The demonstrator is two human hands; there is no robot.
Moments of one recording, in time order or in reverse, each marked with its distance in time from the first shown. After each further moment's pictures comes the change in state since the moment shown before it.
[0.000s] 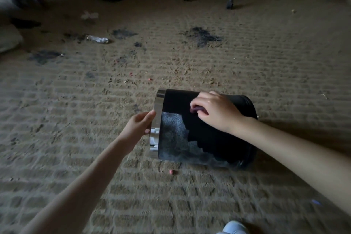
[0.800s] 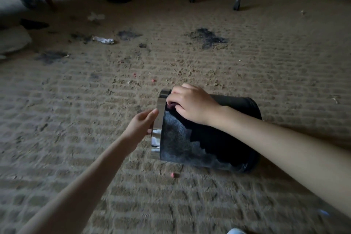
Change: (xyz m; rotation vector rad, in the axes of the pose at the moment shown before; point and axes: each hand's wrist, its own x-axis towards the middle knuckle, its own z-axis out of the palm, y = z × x) left_hand 0.007 0.008 0.006 -0.004 0.044 -0.015; right_hand 0.053 -0.030 0.013 -0.108 0.015 -0.254
